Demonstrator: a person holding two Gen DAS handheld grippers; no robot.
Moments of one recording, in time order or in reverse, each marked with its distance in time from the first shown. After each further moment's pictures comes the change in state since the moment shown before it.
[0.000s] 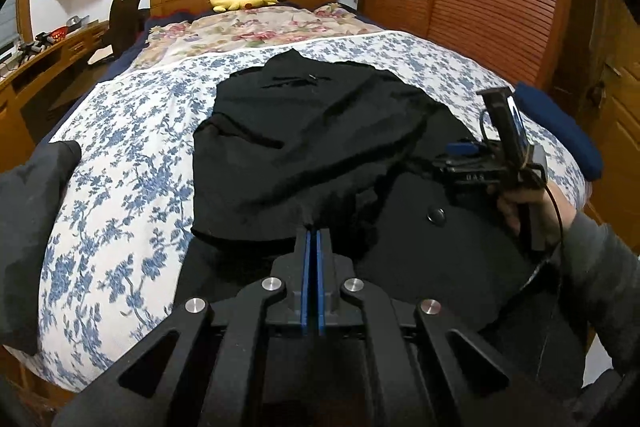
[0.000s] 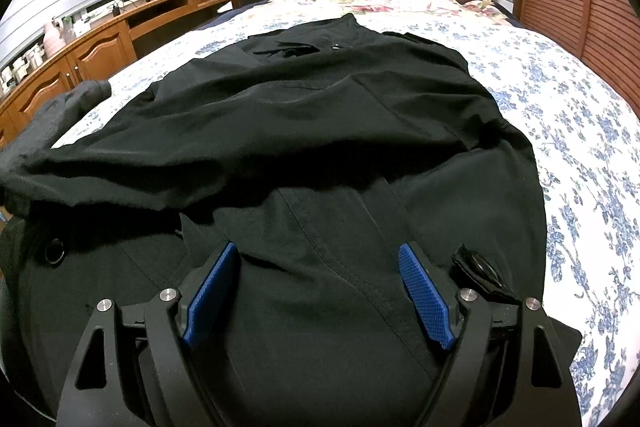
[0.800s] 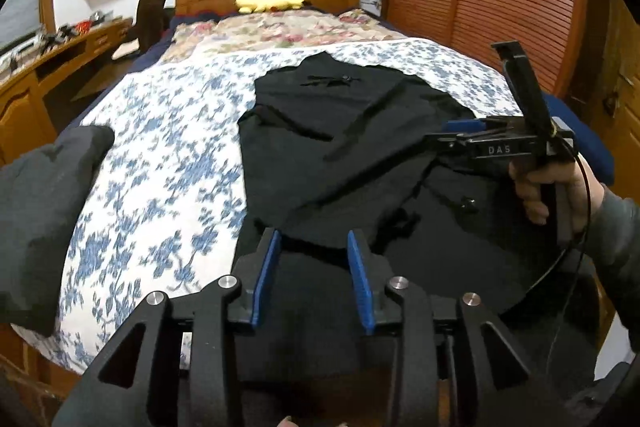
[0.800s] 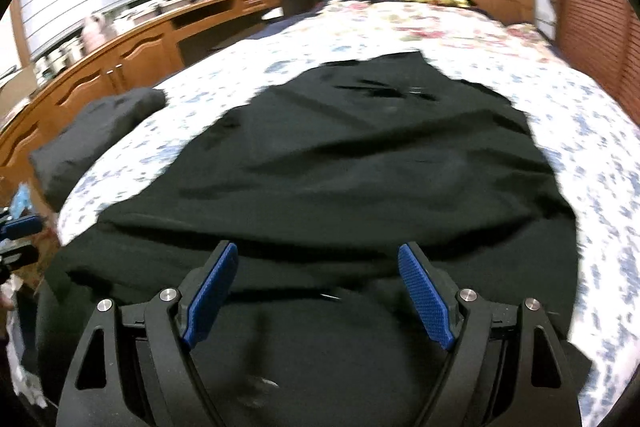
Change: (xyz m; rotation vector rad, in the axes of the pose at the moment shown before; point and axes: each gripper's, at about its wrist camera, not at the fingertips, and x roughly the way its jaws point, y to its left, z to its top) left arm -0.018 0.042 -0.021 -0.051 -0.013 0.064; right arm -0.015 0.093 0.046 -0.081 -0.012 0.160
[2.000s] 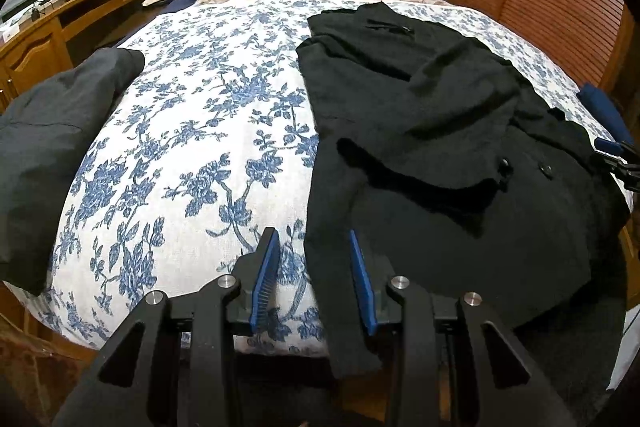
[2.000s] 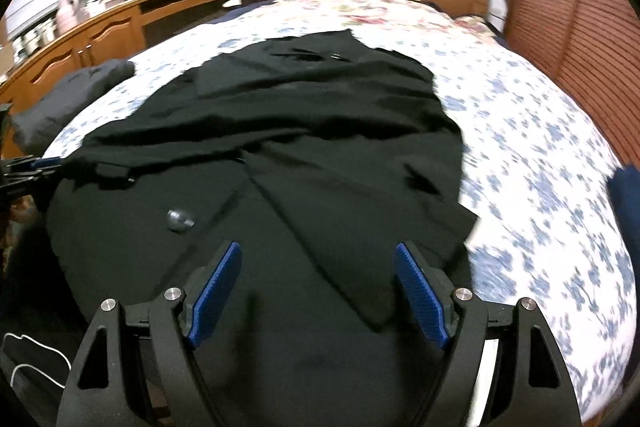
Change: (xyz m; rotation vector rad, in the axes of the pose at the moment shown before) left arm 0.043 0.047 -0.031 -0.087 0.140 0.084; right arm -0.085 -0.018 -0.092 0.040 0.026 -0.248
